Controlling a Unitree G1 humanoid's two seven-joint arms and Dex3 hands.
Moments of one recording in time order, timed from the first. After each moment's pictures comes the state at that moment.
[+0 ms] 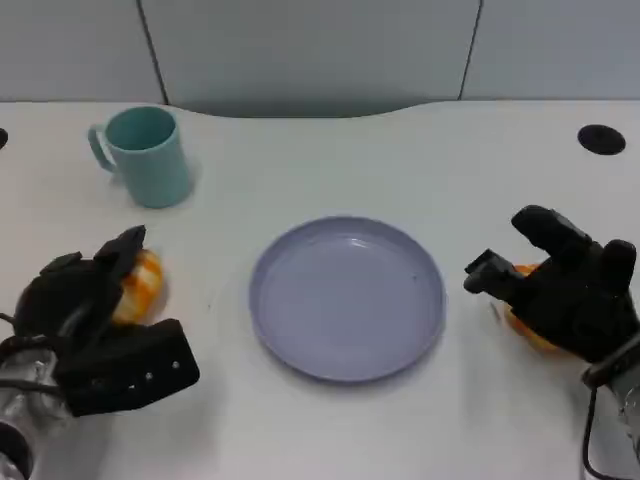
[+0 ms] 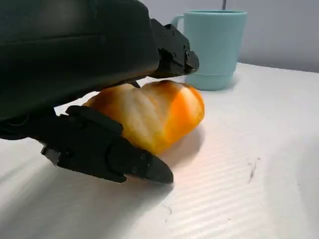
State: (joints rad) left arm -0.67 0.34 -0.38 1.34 0.66 -0.43 0.48; right arm -0.64 -0.07 -0.45 1.19 0.52 -0.04 1.29
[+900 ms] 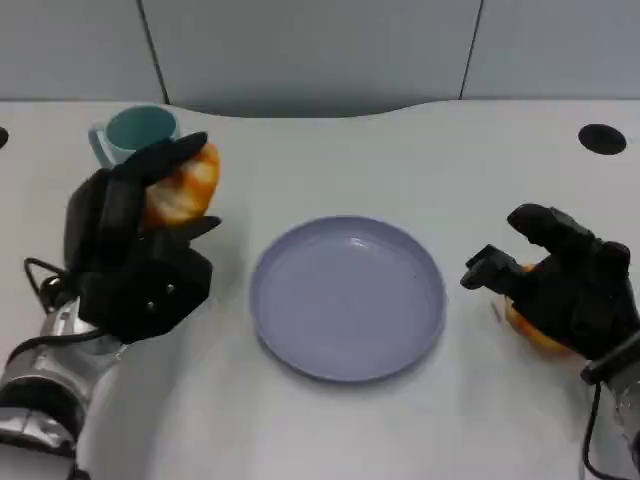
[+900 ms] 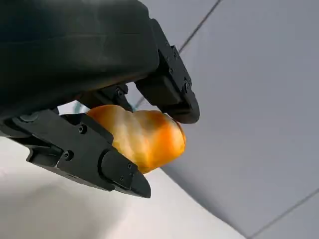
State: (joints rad) left arm -0.76 0.21 -0.16 1.29 0.41 -0.80 0.49; right arm -0.65 -0.06 -0.45 1.22 0.51 -0.13 1.27
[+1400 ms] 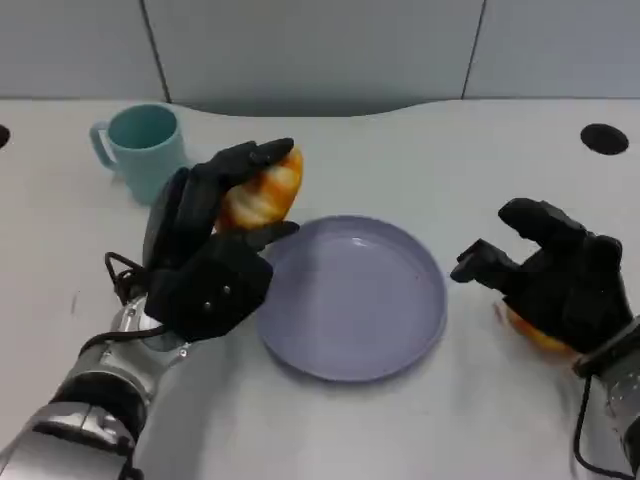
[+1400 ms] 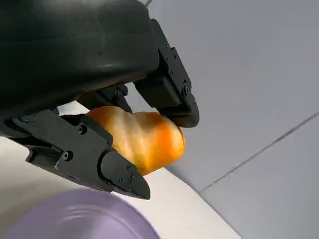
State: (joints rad) left arm -0.78 0.09 -0.17 1.29 0.40 -0.83 0.42; right arm -0.67 -0.05 -0.45 1.22 0.51 -0.14 1.28
